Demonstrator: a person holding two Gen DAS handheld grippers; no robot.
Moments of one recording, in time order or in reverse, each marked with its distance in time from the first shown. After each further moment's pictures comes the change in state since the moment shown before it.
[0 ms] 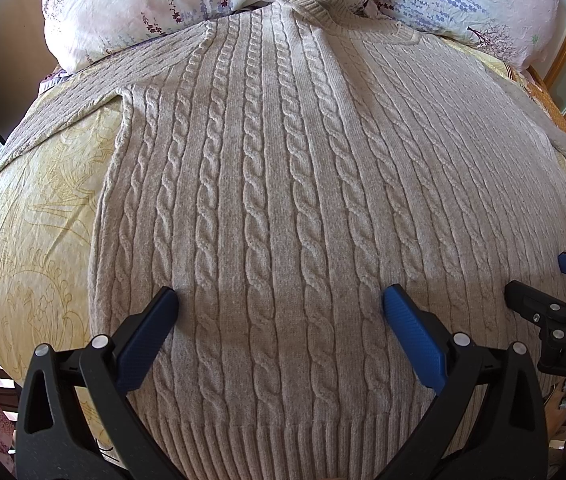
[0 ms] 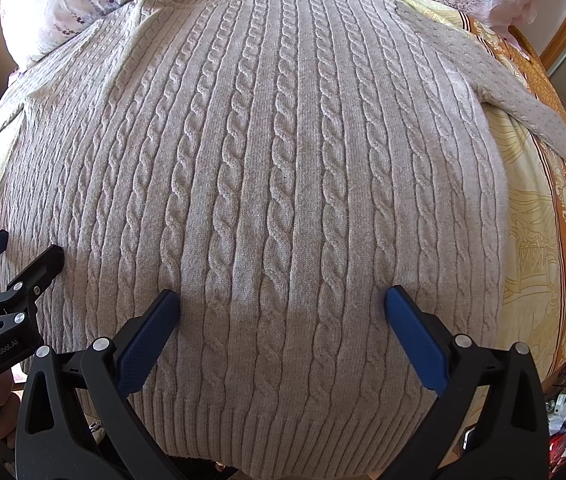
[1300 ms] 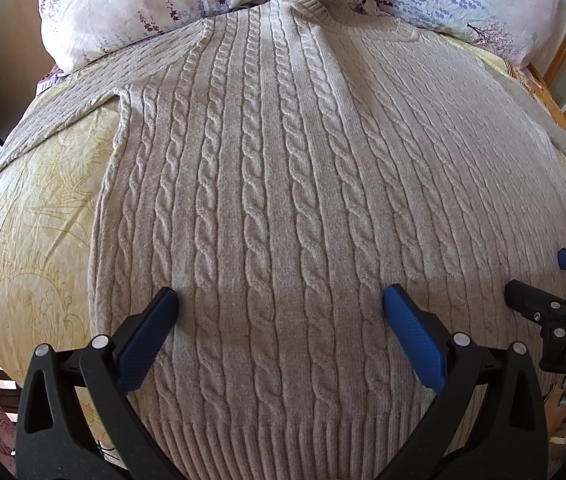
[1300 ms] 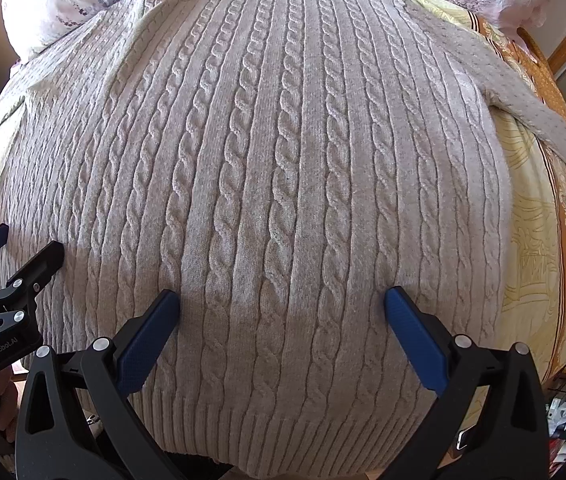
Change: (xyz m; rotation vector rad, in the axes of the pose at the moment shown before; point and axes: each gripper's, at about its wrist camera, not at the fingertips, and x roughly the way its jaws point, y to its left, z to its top) left arm 0.000 0.000 0.001 0.012 0.014 -0.004; right arm 0.007 0.004 0.013 -0.017 0.031 0.004
